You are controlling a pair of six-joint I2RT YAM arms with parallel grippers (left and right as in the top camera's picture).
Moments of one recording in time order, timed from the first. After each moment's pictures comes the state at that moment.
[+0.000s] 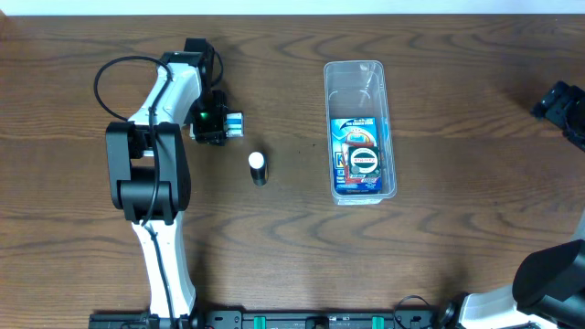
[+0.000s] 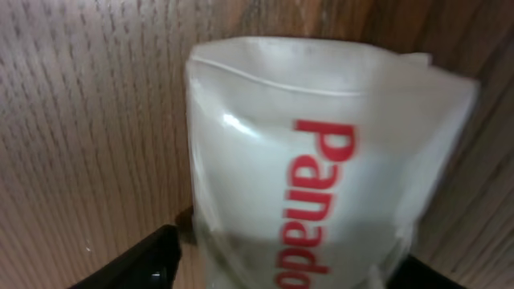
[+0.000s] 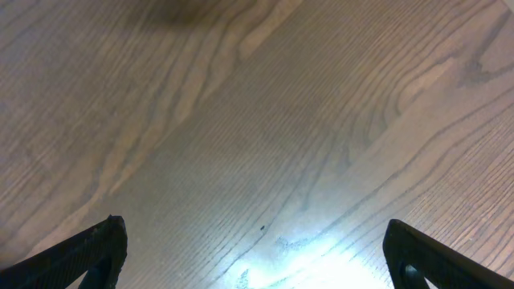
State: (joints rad) left arm -0.05 2.29 1.78 -1.06 0.10 -1.70; right arm -0.42 1.69 1.70 -1.20 0.20 0.35
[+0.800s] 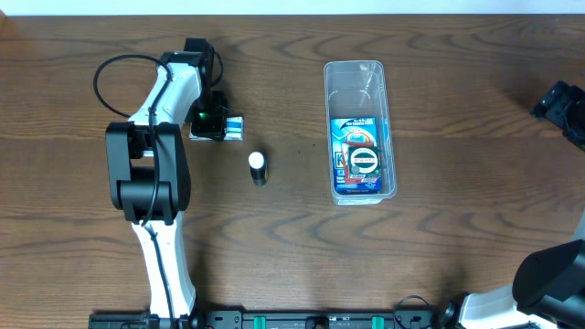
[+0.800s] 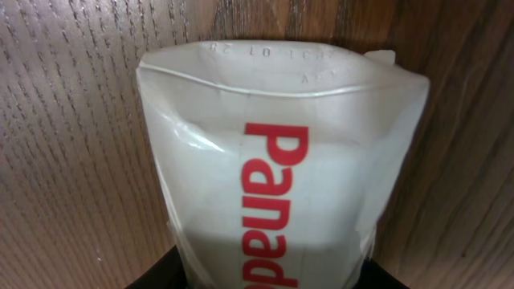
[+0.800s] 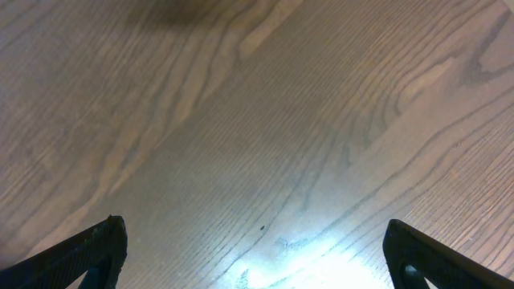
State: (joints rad) left arm -0.05 2.29 1.78 -1.06 0.10 -1.60; right arm -0.42 1.69 1.70 -1.20 0.20 0.35
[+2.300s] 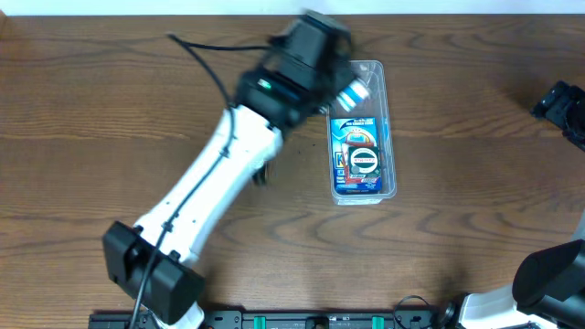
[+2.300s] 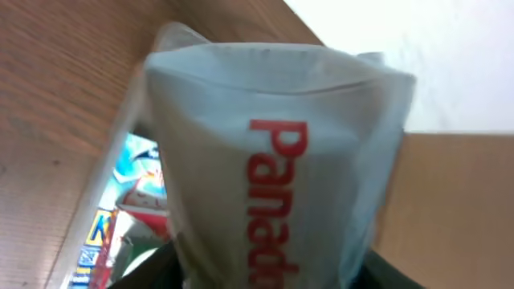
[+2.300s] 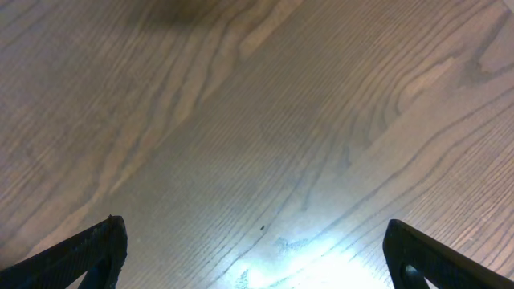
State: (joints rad) left arm -0.64 1.80 1.80 -0.76 0.01 -1.18; right arm -0.42 1.69 1.70 -1.20 0.20 0.35
